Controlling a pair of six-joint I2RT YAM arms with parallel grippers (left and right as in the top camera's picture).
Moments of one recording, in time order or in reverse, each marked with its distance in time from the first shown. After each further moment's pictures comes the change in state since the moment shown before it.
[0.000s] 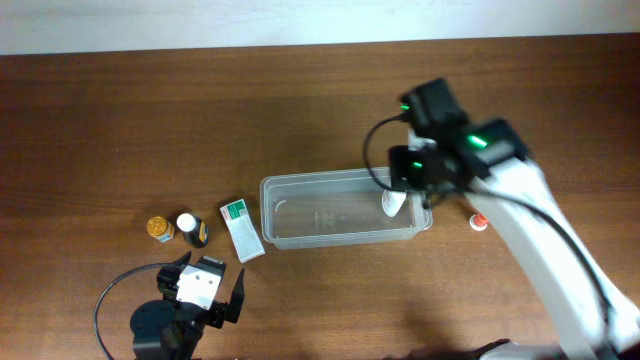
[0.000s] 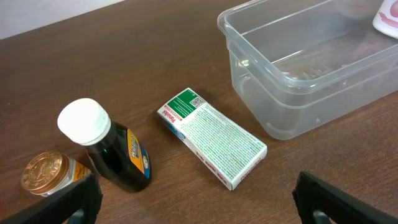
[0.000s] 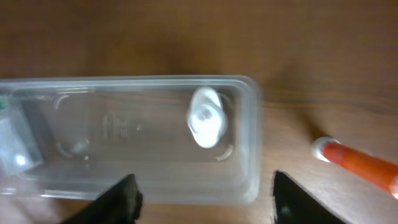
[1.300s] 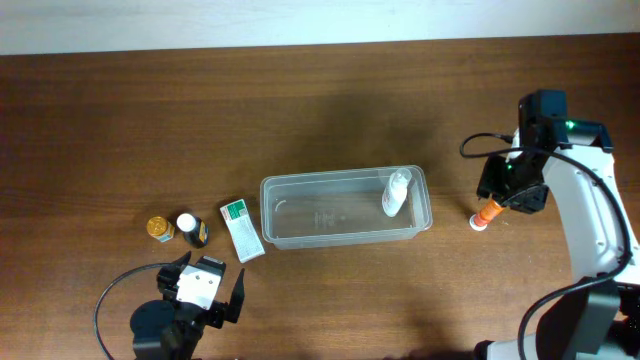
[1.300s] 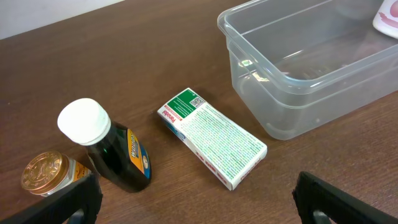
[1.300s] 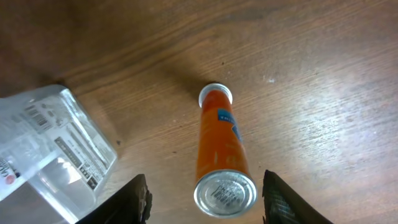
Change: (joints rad) left arm 0.000 0.000 0.000 0.000 0.000 0.000; right arm -0.521 0.153 -0.176 -0.008 -0.077 -0.083
